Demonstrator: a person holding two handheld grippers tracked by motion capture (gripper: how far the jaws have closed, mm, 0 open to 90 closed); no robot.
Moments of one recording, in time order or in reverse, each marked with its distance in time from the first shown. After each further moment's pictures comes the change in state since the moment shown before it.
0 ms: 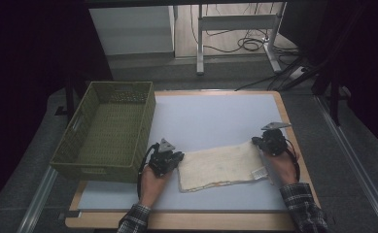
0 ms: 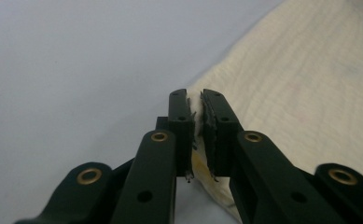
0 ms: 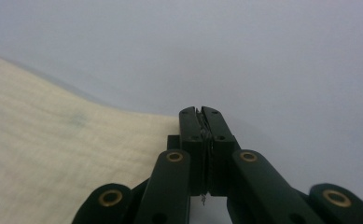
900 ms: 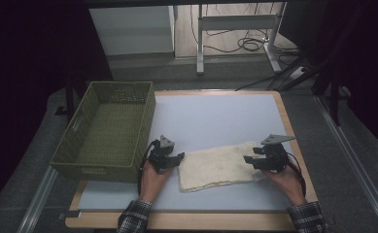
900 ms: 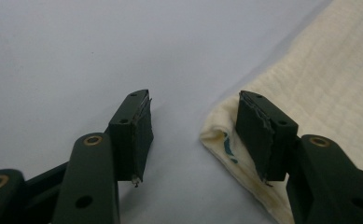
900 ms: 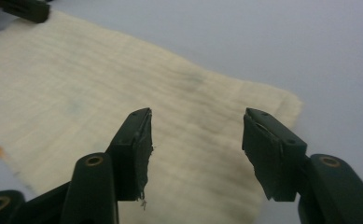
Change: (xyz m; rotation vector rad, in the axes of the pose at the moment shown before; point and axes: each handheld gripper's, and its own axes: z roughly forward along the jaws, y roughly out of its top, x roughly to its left) left arm 0.020 0.002 0.020 0.039 0.060 -0.037; right arm 0.048 -0.018 -0.047 -0.024 0.155 -0.036
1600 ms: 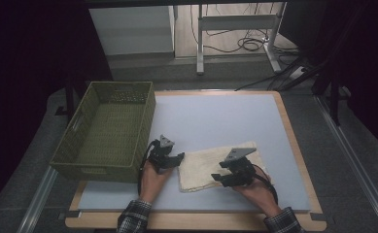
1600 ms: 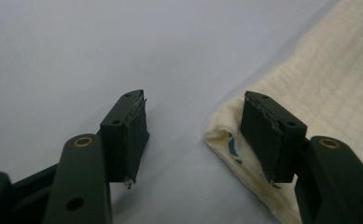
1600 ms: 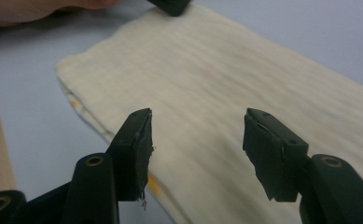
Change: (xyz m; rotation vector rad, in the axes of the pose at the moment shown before) left arm 0.000 0.000 0.001 0.002 0.013 -0.012; right arm 0.100 0.017 0.043 0.053 0.194 -0.170
